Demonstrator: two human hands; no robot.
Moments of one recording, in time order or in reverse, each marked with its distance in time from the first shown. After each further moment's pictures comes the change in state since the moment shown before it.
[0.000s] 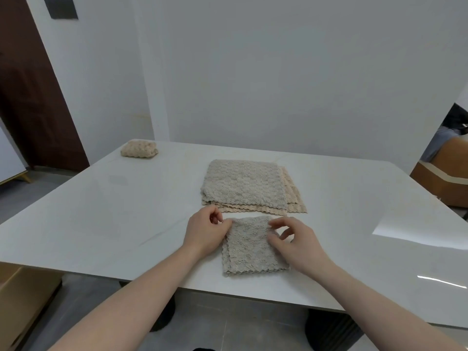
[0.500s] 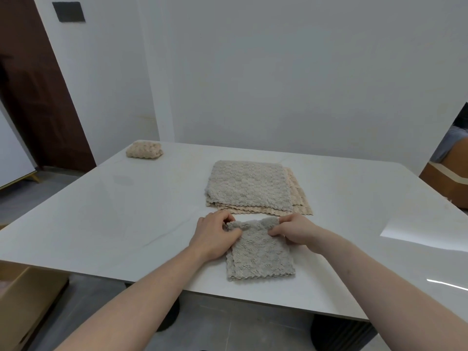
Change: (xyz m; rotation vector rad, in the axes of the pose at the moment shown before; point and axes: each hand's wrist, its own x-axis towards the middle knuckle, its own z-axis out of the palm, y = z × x) left_hand 0.002 0.007 -0.001 0.220 -0.213 0.073; right_hand 0.067 0.001 -0.004 0.110 -0.375 0.505
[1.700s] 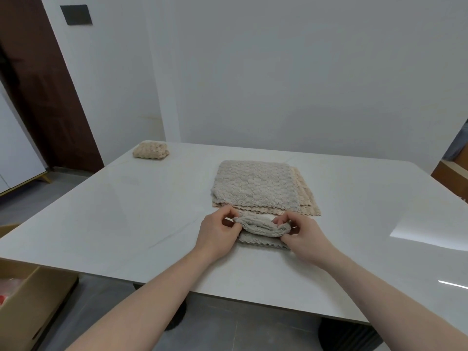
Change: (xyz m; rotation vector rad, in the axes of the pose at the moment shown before) left_hand -0.007 0.001 -0.002 -0.313 0.171 -0.021; right_hand -0.013 0.024 0.020 -0.041 0.198 -0.539
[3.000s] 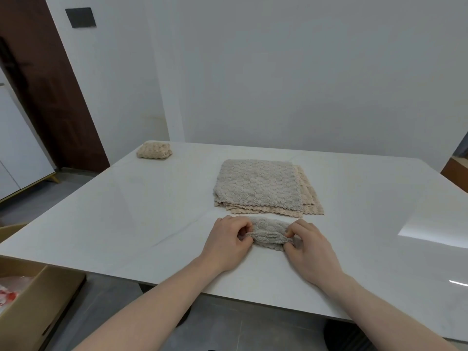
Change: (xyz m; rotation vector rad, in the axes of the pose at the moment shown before) left_hand -0.013 0.001 0.015 0.345 -0.108 0.285; right_hand -0.030 0.015 0.012 -0.392 0.195 -0.169
